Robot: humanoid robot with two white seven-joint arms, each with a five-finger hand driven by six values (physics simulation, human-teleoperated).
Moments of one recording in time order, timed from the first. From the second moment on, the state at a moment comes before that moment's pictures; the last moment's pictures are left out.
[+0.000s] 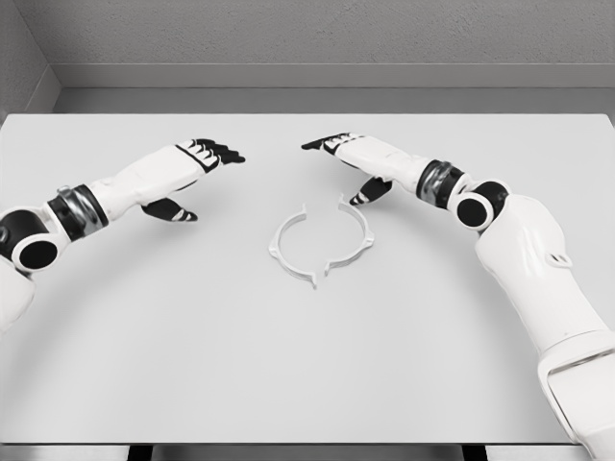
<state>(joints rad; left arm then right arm) -0.52 0.54 -0.44 -1.26 -0.58 -0.61 -0.27 -0.76 -0.19 0.47 -0.79 0.65 -0.61 0.32</state>
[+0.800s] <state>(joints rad) -0.52 0.54 -0.44 -1.26 -0.58 -0.61 -0.27 -0.77 -0.15 0.52 -0.80 0.65 -0.61 0.32</state>
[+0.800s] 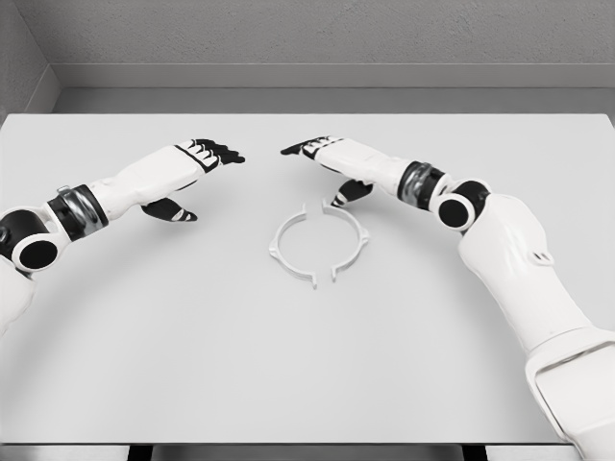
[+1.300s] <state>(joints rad) -0.52 0.54 -0.44 -1.26 -0.58 -0.61 -0.27 -0.82 -0.15 0.51 -0.80 0.65 -0.61 0.32</state>
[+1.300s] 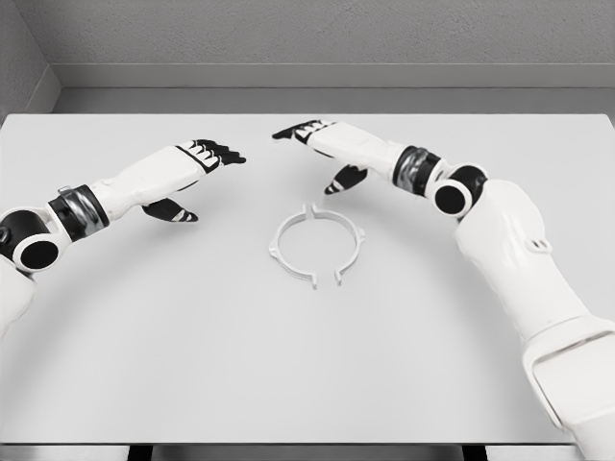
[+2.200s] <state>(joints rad) -0.60 0.45 -0.54 -1.15 -0.60 -0.61 -0.27 -0.30 -0.51 0.23 -1.40 0.36 -0.61 0.32</state>
